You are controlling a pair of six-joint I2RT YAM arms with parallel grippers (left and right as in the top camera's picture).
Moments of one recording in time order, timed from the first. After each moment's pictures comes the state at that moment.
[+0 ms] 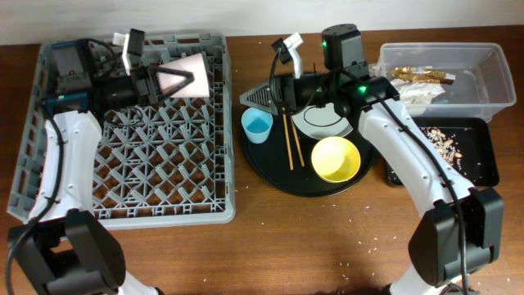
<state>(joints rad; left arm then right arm) 0.18 1.78 1.53 -0.54 1.39 -0.17 0.30 1.80 1.55 -0.42 -1.08 0.36</state>
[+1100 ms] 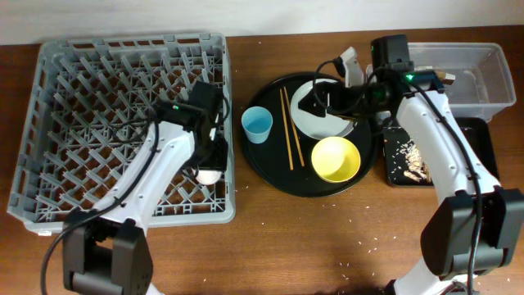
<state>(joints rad) -0.33 1.76 1.40 -1.11 -0.06 -0.24 0.09 1.80 1.55 -0.85 -0.70 0.15</state>
